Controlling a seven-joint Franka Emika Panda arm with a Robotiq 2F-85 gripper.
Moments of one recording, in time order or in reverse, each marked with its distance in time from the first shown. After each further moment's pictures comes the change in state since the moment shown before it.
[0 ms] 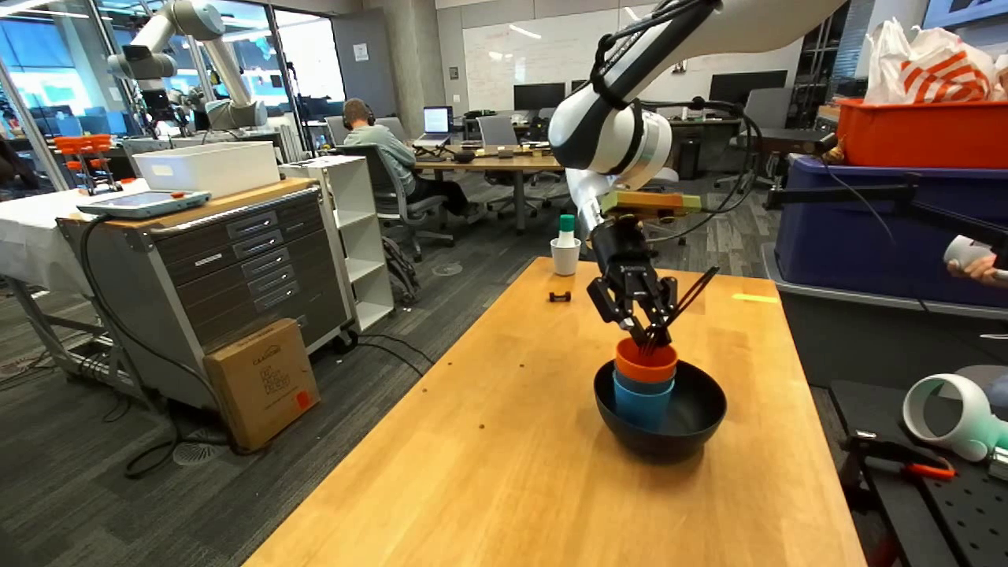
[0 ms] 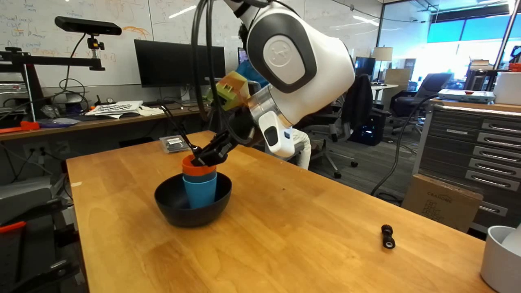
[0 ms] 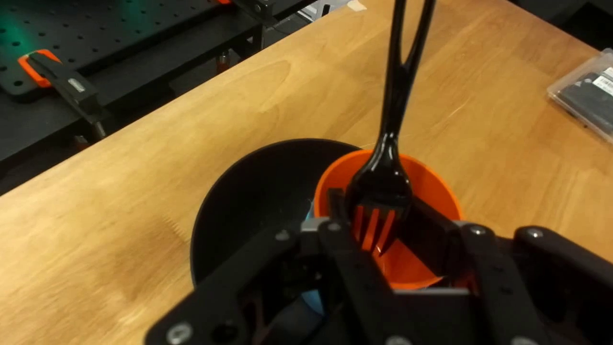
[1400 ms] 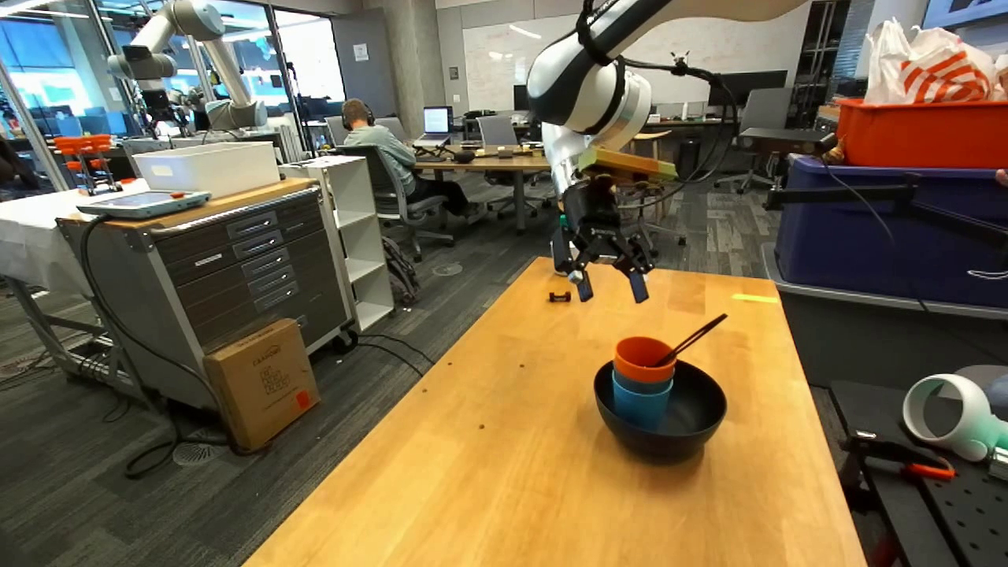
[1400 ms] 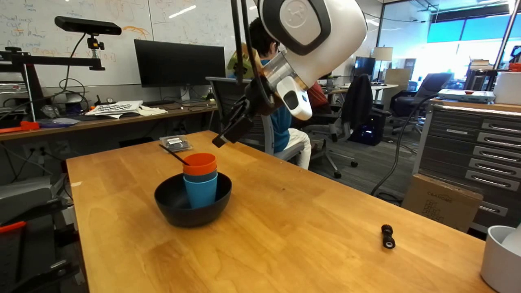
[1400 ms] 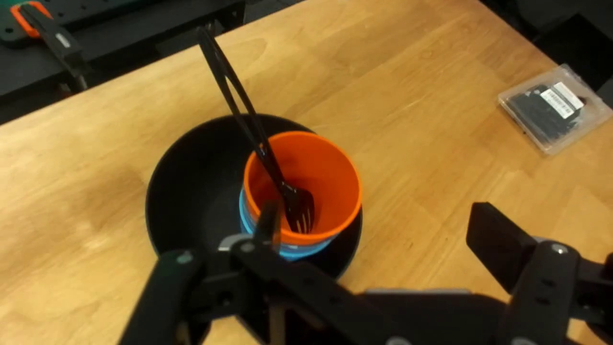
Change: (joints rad) arm 0.020 -0.016 0.005 0.143 -0.002 -0.045 -0.030
